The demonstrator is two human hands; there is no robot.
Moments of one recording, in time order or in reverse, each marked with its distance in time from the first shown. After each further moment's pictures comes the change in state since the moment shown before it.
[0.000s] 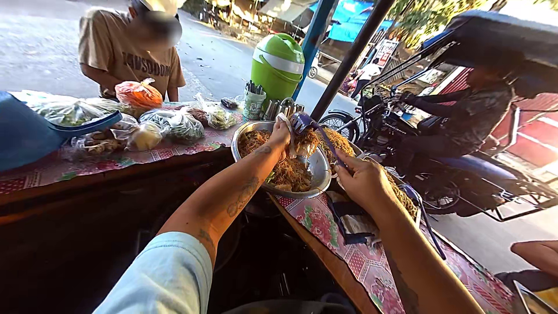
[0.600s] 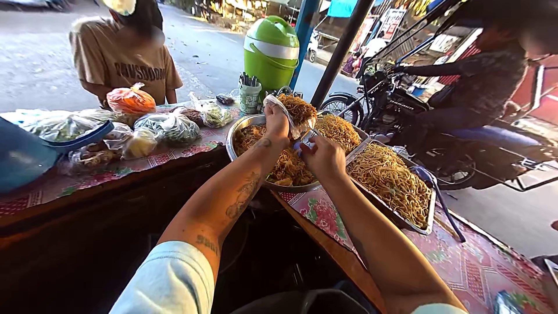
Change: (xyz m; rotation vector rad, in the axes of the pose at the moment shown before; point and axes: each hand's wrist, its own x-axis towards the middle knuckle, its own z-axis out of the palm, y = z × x) left_hand 0.051 -0.011 0.023 -0.361 0.129 0.205; right_hand 0.048 -0.004 0.083 0.005 0.096 0.028
